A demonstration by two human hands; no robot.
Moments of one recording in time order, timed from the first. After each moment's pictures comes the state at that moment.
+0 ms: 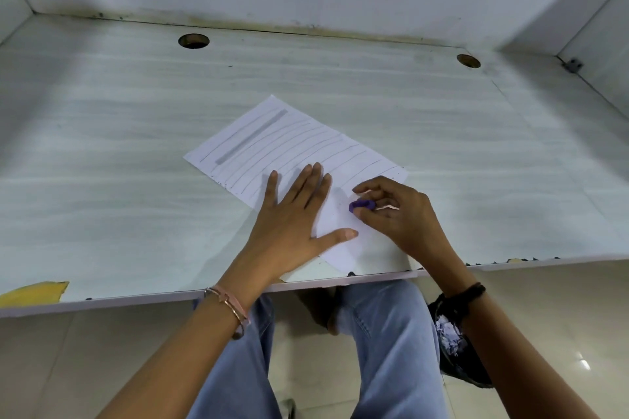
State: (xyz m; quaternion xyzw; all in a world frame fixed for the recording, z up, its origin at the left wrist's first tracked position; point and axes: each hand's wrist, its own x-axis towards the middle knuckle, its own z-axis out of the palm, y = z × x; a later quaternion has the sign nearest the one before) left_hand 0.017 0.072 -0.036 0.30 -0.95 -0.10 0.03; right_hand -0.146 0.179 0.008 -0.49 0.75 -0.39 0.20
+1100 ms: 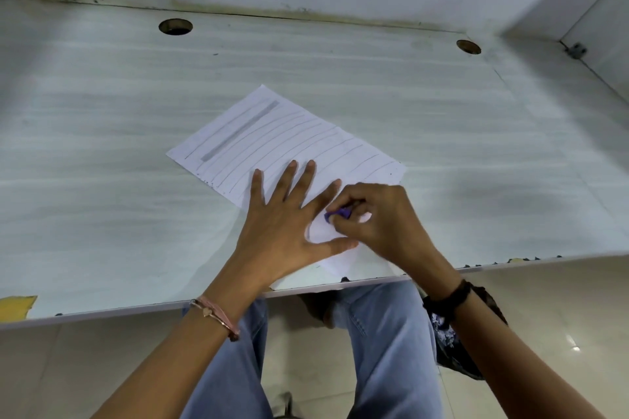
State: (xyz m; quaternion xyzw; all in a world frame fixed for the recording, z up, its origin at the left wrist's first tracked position) left_hand 0.012 0.073 -0.044 0.30 -0.95 -0.10 0.05; right_hand -0.133 0.167 0.015 -0.58 0.73 -0.32 0.15
